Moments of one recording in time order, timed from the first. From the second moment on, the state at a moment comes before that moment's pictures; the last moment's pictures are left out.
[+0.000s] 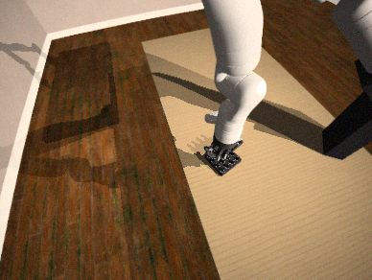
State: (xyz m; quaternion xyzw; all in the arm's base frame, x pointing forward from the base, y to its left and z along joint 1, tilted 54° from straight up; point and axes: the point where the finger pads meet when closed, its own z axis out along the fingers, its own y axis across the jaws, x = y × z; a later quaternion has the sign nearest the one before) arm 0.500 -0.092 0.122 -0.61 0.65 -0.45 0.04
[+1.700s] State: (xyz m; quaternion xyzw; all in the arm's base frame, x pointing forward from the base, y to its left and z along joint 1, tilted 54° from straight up) arm 0.500 -0.091 0.122 -0.62 0.64 -0.46 0.04
